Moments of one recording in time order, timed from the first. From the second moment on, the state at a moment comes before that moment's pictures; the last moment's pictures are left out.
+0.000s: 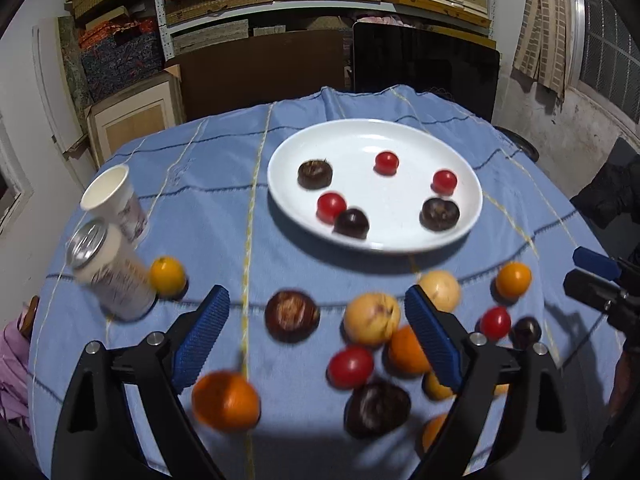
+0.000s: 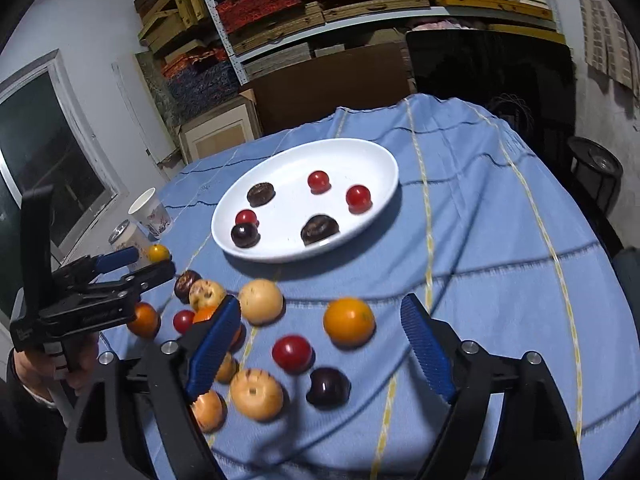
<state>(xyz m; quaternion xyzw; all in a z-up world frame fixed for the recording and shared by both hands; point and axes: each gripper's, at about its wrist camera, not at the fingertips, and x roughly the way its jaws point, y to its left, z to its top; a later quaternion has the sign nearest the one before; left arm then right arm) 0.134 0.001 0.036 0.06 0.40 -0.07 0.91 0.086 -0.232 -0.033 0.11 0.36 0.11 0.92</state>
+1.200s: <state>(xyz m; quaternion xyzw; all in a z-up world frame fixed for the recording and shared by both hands) 0.101 0.067 -0.025 0.03 0.47 -0.03 0.88 0.033 -0.174 -0.060 0.03 0.39 0.15 0.91</state>
